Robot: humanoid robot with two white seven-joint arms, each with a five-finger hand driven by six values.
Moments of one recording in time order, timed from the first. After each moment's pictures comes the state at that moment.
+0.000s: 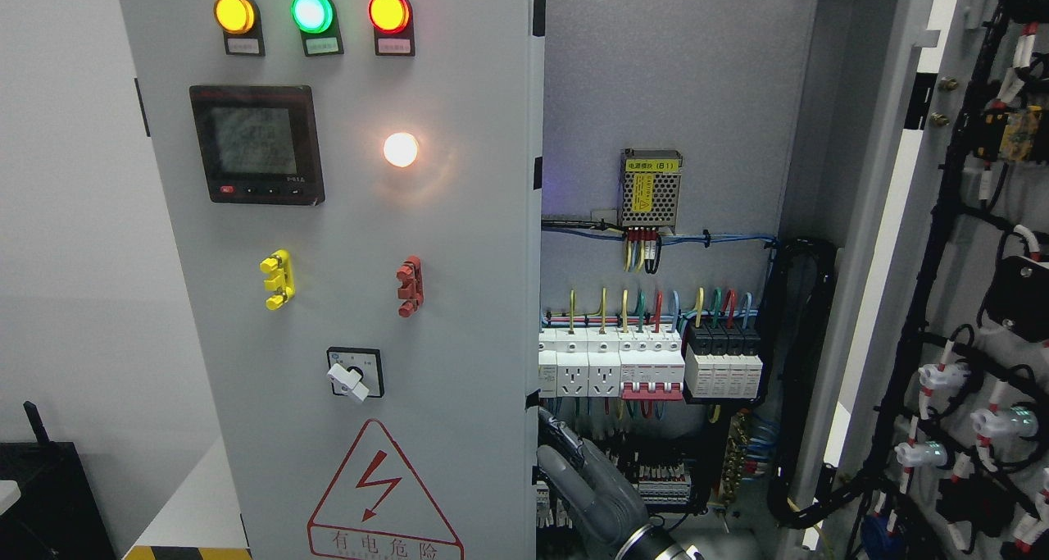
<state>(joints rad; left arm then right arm) 0.13 -0.05 0.25 -0.09 -0.19 -0.18 -0.24 -0.51 -0.04 0.36 -1.41 -0.47 0.07 0.30</state>
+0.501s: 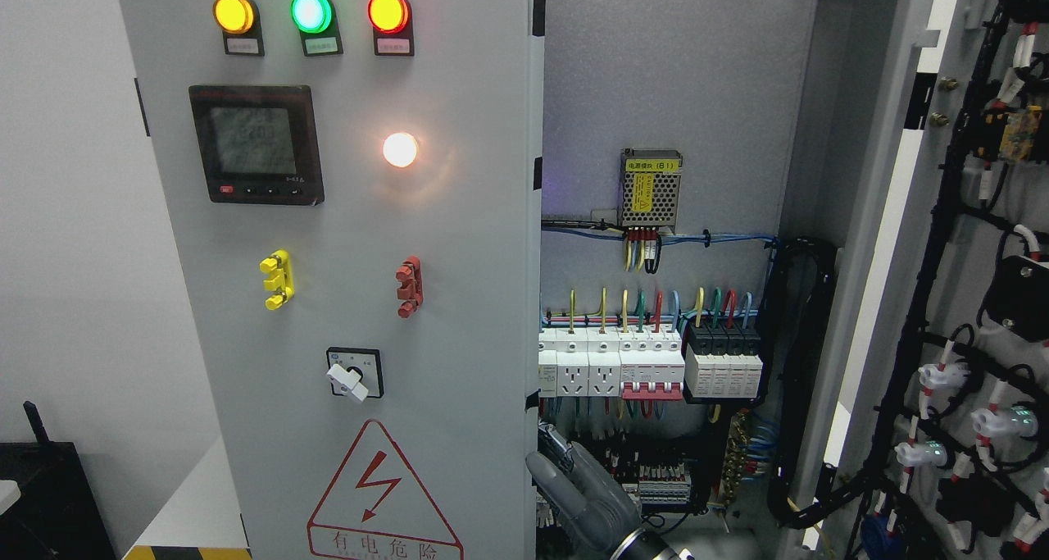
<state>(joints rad) 0.14 -0.05 0.25 -0.09 -0.19 -0.18 -0.24 -0.50 -0.04 0.40 -1.44 -0.49 0.07 0.32</state>
